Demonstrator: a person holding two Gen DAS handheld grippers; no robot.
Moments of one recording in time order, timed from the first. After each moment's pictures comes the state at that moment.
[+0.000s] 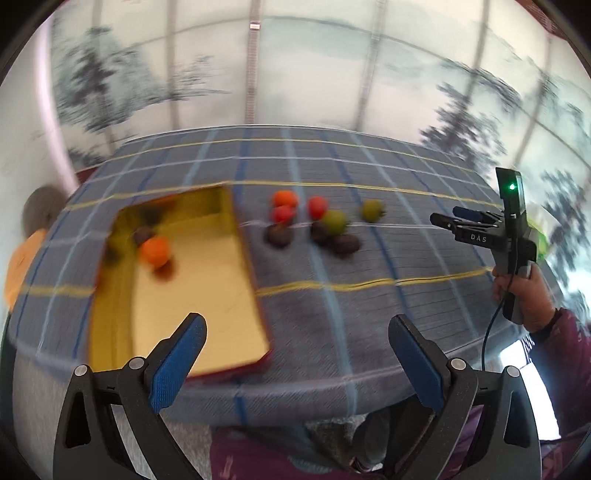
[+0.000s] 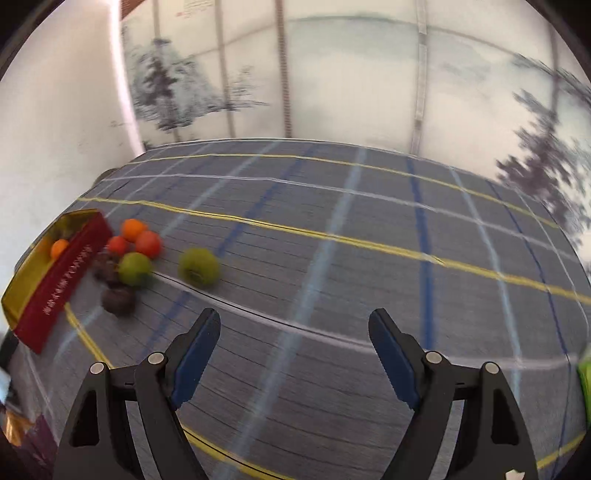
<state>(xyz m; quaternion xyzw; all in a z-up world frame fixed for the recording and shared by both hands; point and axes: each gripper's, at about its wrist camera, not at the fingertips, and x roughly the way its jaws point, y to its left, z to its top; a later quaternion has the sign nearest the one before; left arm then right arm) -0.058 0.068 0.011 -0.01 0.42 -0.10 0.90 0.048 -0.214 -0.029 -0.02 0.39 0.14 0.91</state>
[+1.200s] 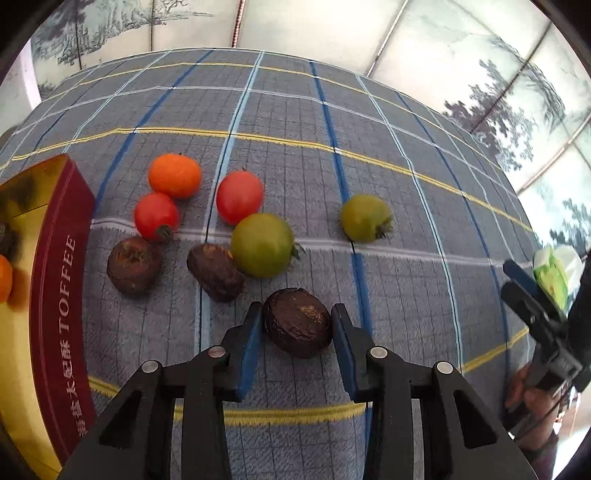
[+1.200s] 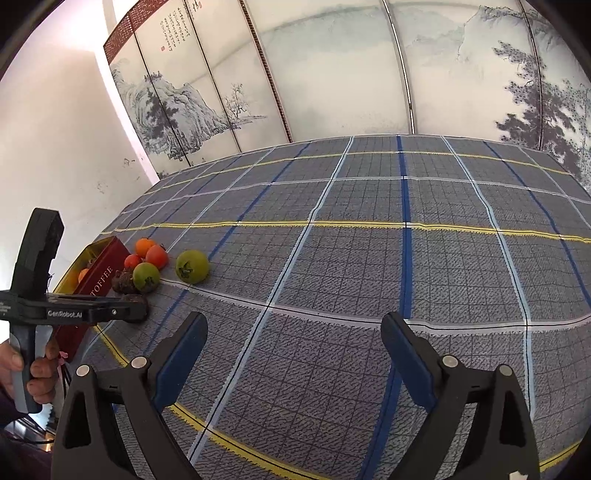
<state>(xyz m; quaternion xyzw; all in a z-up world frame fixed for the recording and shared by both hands) 0.100 -0.019 -0.080 -0.09 0.53 -0.09 0.84 0.040 -0.264 -0.047 0.07 0.38 0.19 0.90</state>
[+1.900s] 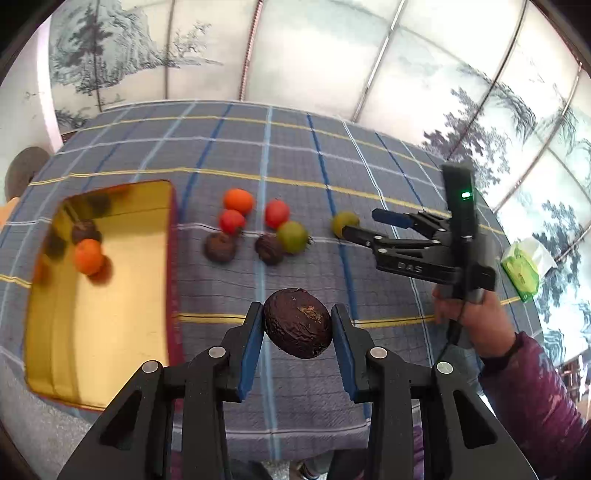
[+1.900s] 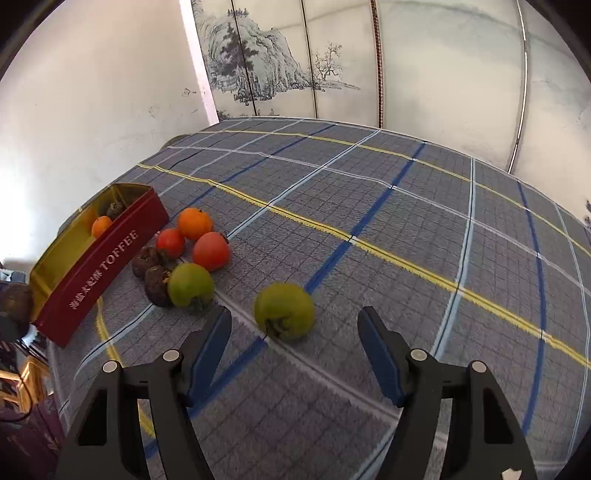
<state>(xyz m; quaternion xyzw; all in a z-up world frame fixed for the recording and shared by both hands) 0.003 0.031 0.005 -0.09 0.46 -0.09 0.88 0.104 -0.127 -0.052 -0.07 0.40 0.30 0.86</state>
